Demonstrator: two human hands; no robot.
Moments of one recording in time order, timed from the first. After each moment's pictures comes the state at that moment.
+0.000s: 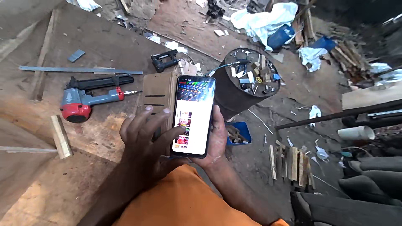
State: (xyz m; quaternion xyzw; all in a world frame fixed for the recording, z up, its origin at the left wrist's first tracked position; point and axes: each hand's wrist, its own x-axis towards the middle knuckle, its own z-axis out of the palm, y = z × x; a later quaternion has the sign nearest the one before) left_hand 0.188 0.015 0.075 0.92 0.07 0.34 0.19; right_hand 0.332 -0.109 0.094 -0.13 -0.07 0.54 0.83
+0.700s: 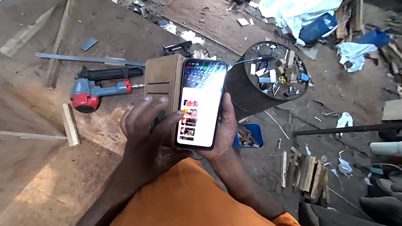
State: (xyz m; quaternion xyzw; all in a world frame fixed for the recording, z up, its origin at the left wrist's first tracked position) left_hand 0.216 0.019 0.078 0.90 0.12 0.37 0.21; right_hand 0.376 -0.088 0.087 -0.11 -0.10 0.57 0.81
